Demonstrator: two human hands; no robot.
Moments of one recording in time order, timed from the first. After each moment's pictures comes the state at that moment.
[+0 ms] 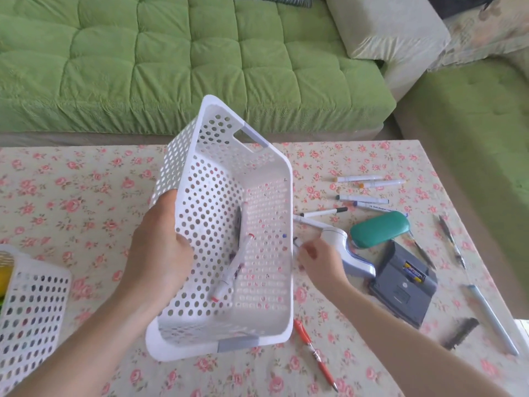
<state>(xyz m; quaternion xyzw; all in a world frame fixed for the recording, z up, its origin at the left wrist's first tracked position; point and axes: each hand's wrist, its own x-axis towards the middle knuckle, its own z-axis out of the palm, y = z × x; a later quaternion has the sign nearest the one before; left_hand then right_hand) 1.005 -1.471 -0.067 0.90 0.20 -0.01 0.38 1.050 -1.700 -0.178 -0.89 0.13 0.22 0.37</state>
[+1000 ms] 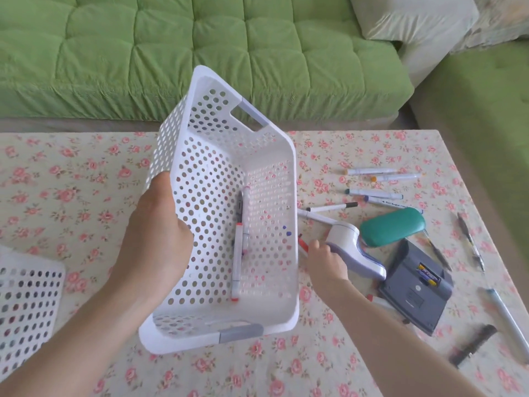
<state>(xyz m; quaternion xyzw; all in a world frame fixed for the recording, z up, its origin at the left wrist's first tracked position) 1.024 -1.481 -0.069 0.92 0.23 -0.03 0.33 1.066 -1.705 -0.226 -0.95 0.02 0.32 -0.02</state>
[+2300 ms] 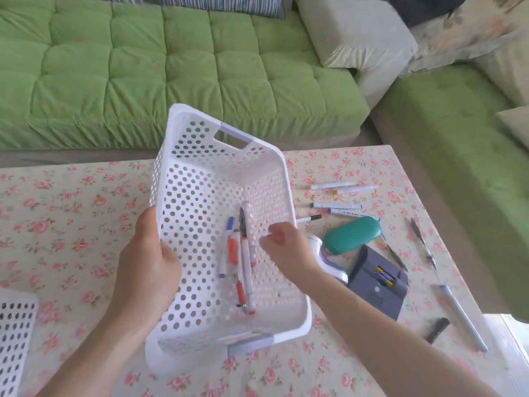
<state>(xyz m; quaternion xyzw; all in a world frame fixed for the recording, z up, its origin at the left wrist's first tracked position) 1.014 -1.512 -0.056 0.87 0.24 -0.02 0.42 1.076 -1.690 -0.117 -0.85 0.11 0.24 0.45</state>
